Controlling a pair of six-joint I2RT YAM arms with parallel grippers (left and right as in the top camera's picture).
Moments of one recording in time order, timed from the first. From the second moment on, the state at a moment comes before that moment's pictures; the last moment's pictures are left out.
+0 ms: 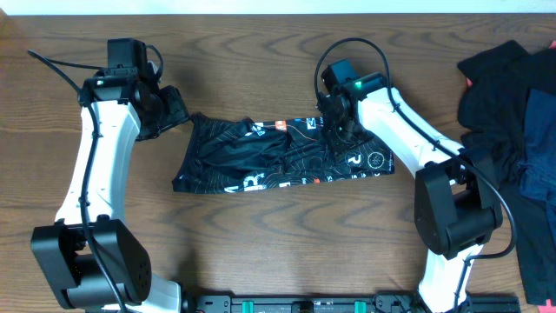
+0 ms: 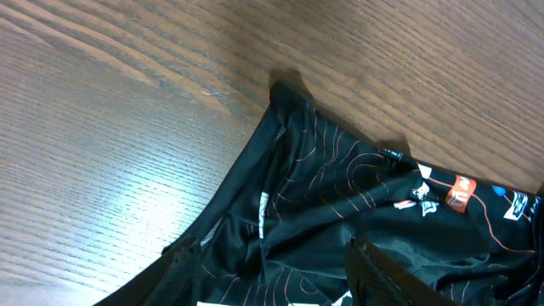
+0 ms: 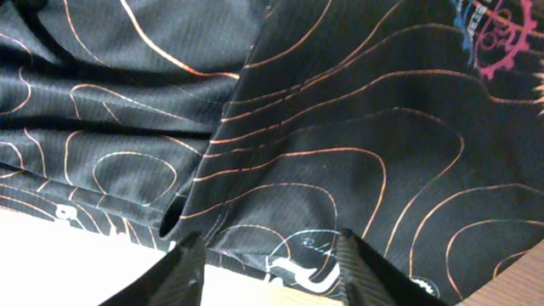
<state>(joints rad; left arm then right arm) 0.08 1.68 1.43 -0.98 0.12 -0.35 0.42 2.02 1.54 -1.03 0.00 -0.03</state>
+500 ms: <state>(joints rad) 0.08 1.68 1.43 -0.98 0.12 -0.35 0.49 2.07 1.54 -1.02 0.00 -0.01</state>
